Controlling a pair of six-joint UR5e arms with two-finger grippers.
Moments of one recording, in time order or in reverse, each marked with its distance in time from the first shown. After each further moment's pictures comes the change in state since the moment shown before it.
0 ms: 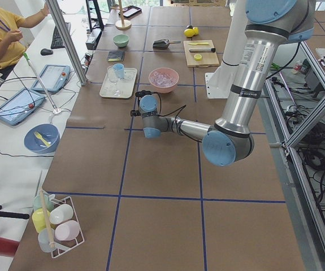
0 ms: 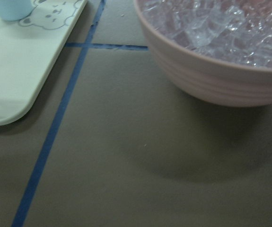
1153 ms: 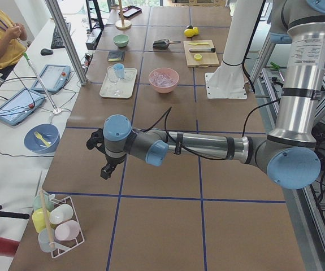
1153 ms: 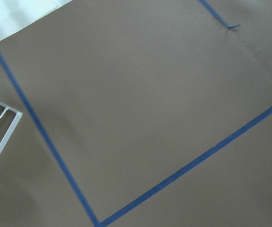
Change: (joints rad) left arm -0.707 0.195 -0.182 0.892 -0.243 0.088; right arm 0.047 -0.029 -0.030 -0.003 0.077 -0.010
